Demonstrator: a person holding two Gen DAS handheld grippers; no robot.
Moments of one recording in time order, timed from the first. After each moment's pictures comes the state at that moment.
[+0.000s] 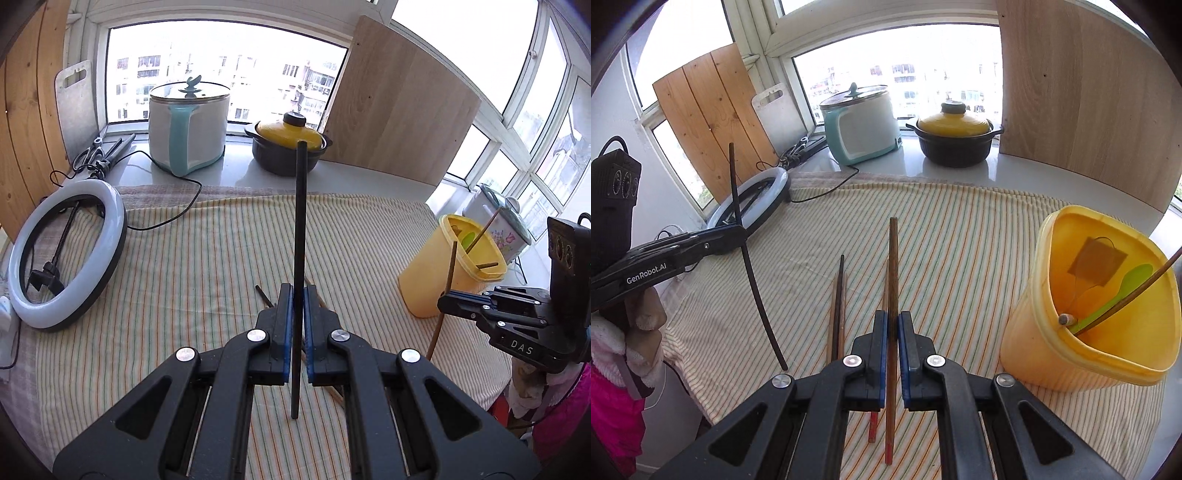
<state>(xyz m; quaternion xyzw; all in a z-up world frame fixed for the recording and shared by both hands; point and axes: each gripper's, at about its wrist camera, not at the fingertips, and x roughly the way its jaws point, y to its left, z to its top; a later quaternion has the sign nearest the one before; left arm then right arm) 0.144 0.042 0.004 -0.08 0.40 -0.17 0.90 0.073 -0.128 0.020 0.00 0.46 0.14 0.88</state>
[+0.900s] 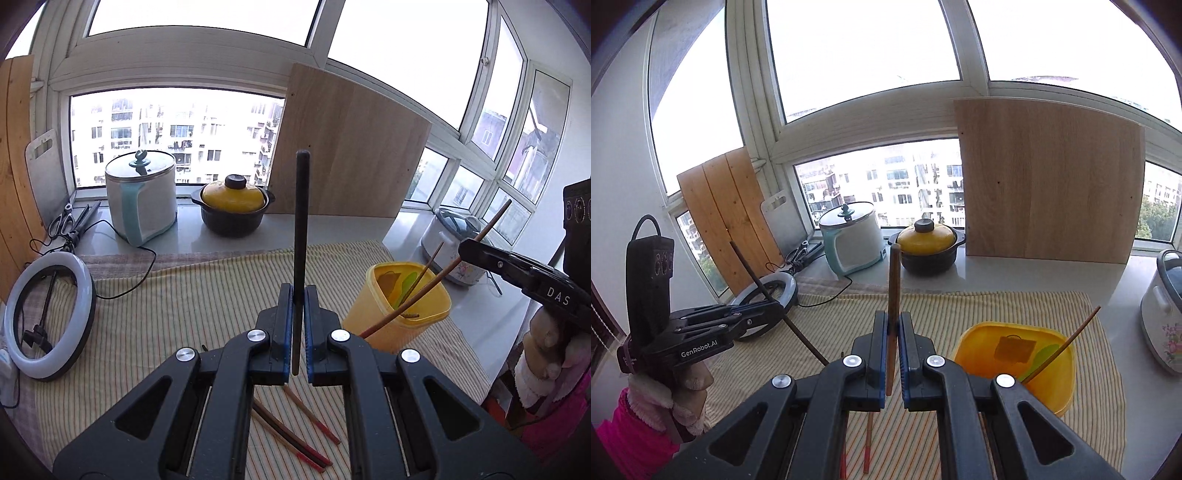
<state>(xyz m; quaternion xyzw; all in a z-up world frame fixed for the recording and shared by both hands) 0.130 -0.013 0.076 -0.07 0.32 -0.22 0.92 0.038 -0.179 0.136 0.03 0.30 0.11 0.95</state>
